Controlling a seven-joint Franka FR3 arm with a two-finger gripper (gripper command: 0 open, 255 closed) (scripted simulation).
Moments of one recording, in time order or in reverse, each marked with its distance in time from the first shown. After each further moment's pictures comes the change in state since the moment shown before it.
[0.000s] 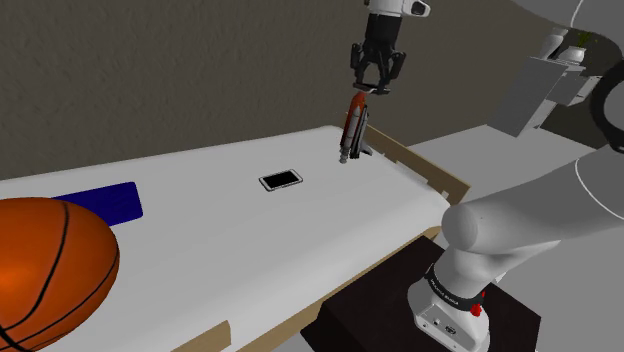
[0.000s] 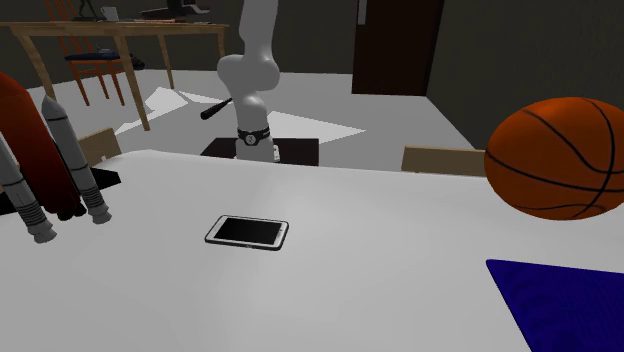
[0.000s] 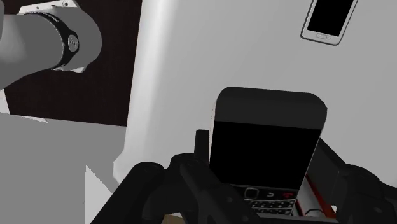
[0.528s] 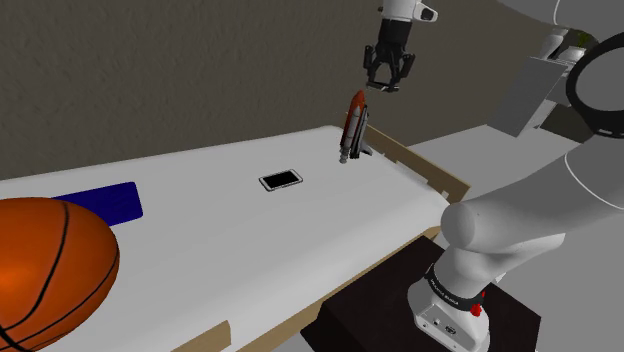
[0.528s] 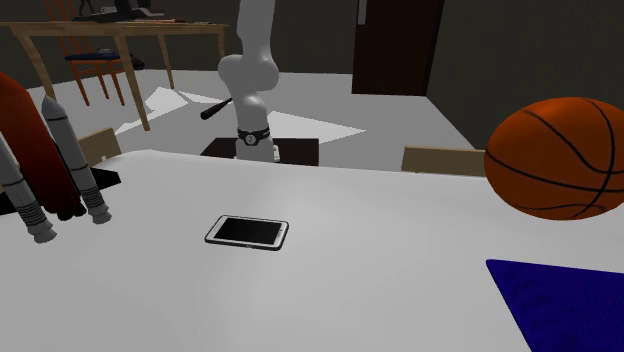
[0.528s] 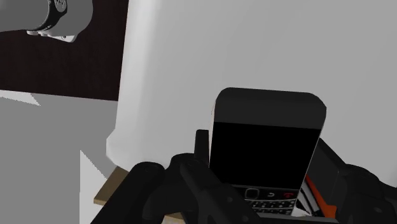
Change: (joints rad) arm -0.052 0.081 -0.076 0.033 -0.064 0.034 -0.121
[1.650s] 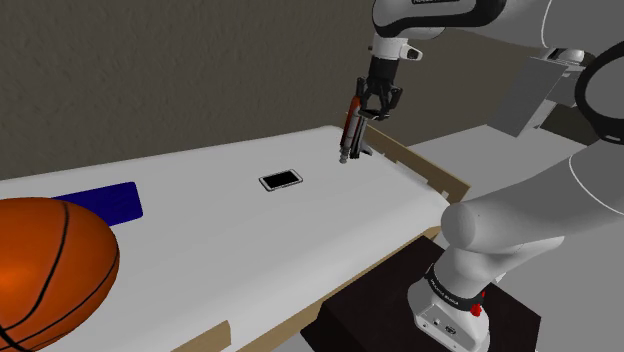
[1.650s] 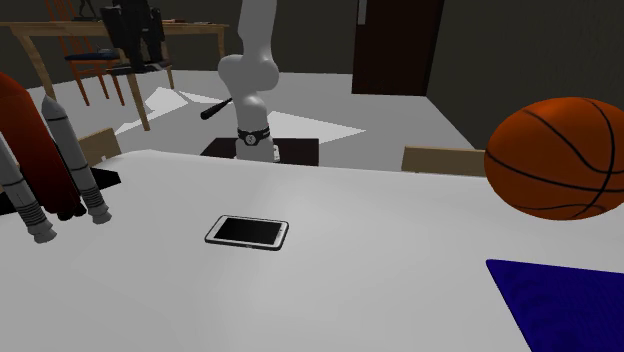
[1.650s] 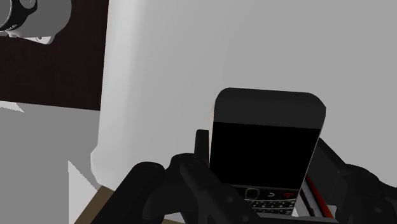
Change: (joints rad) arm 0.010 -0.039 0.006 -0.262 0.017 0.224 -0.012
